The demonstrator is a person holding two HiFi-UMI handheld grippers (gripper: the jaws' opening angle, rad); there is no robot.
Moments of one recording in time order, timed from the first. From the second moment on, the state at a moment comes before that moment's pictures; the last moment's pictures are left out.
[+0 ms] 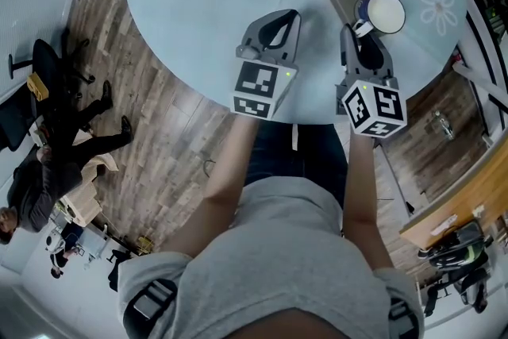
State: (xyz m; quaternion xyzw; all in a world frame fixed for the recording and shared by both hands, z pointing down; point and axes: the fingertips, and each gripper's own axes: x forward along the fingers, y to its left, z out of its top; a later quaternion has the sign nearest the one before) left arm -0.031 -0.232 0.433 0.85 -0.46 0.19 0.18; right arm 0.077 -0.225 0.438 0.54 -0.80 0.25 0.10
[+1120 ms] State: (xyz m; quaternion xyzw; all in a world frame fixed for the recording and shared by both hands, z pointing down) left arm -0.040 -0.233 0.429 0.84 -0.48 0.18 0.18; right arm 0.080 -0.228 0.396 0.52 -0.83 0.17 0.06
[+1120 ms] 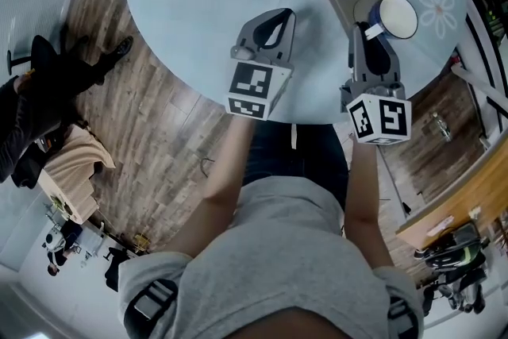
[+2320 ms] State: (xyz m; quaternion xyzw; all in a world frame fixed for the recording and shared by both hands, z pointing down) left arm -0.001 -0.214 0.432 0.86 -0.44 0.19 0.17; right arm 0.155 -0.182 0.465 0.59 -0.77 0.24 0.04
